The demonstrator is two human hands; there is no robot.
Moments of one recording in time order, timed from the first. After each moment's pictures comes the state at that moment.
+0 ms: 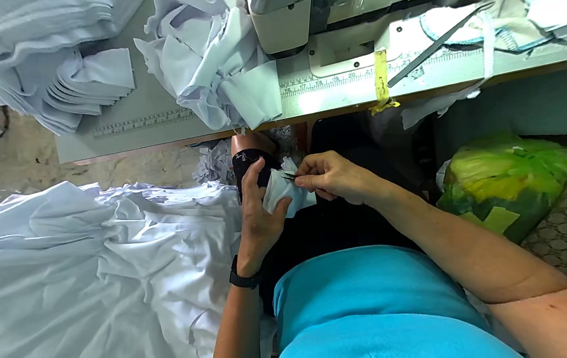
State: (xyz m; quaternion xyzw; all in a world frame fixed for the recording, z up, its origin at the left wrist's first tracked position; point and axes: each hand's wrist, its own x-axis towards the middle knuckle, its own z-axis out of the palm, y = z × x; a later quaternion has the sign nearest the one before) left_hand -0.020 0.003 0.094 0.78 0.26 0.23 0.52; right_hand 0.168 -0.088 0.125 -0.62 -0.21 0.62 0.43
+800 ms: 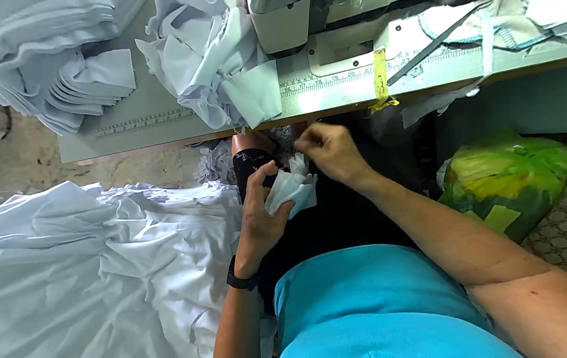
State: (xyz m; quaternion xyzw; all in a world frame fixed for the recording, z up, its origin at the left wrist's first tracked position) left_hand -0.023 0.006 0.101 0.80 0.21 0.21 0.52; right_hand 0.175 -0.072 0.095 -0.73 -0.36 0.30 0.50
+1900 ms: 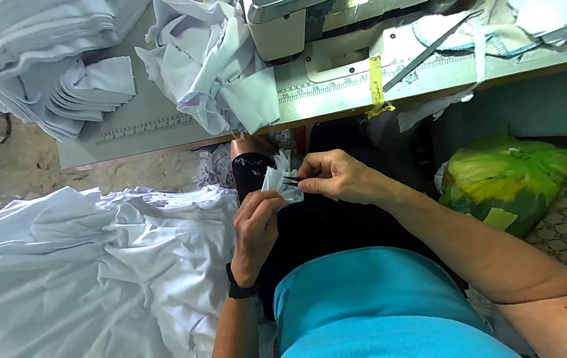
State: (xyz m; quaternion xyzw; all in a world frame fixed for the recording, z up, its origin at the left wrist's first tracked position) left_hand -0.029 0.009 0.100 0.88 0.13 0.29 0.35; right_hand 0.176 -0.099 0.130 -0.59 -0.37 0.53 0.49
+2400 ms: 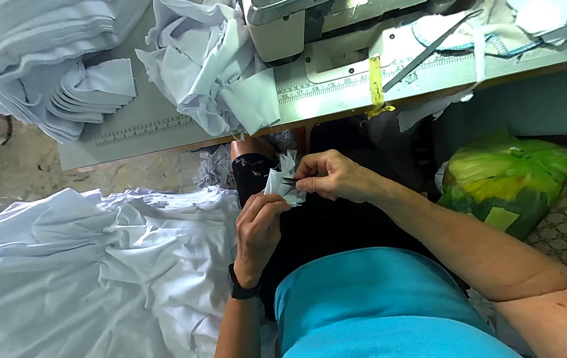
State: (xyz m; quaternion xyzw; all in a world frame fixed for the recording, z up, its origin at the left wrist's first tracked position) left_hand -0.029 0.006 0.094 0.88 0.13 0.31 0.35; right_hand 0.175 -0.093 0.121 -0.57 -0.32 0.57 0.49
